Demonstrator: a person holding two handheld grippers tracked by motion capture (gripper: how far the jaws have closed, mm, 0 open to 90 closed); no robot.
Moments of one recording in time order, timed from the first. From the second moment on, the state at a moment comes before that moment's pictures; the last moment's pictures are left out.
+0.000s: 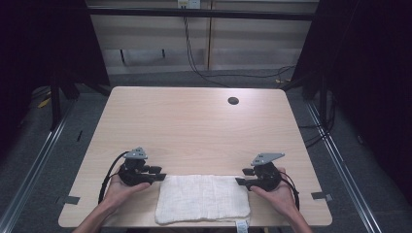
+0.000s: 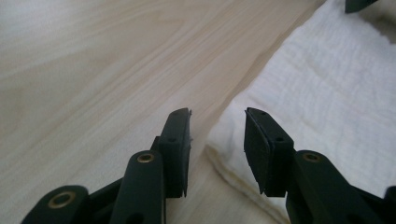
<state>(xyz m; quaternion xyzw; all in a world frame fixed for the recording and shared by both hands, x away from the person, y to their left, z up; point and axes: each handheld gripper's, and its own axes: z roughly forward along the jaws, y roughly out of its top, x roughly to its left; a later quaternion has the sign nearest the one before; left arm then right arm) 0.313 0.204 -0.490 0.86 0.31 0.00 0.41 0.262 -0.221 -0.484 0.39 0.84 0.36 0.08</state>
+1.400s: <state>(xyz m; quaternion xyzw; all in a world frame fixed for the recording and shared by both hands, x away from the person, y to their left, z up) 0.325 0.163 -0.498 0.86 0.29 -0.05 0.43 0.257 -0.270 -0.486 0.44 0.81 0.36 0.12</state>
